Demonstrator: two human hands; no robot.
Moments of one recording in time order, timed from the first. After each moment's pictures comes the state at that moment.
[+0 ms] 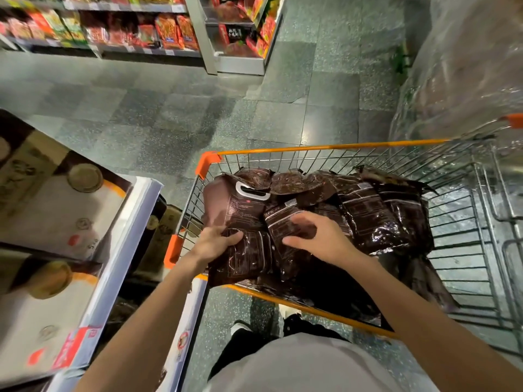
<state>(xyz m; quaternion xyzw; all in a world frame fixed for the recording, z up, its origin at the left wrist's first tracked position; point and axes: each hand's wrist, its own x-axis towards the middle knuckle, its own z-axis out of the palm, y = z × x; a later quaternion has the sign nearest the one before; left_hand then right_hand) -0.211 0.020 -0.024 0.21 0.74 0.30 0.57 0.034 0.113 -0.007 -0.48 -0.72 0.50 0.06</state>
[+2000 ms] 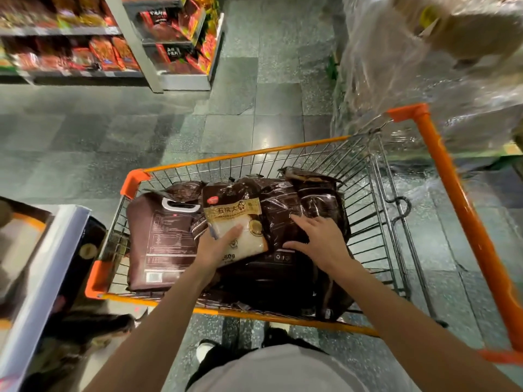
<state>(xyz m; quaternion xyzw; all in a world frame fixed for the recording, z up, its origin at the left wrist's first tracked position) -0.050 0.076 -0.043 0.22 0.69 0.44 0.53 0.193 0.143 -0.049 -0.52 -0.85 0.13 0.01</state>
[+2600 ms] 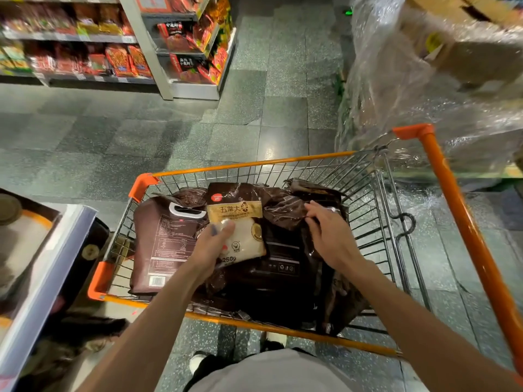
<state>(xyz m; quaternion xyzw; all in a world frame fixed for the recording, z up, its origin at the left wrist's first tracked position) -0.072 0.082 -0.028 0.21 0.63 0.47 0.59 0.192 0.162 -0.013 -0.48 -0.83 0.19 0.22</state>
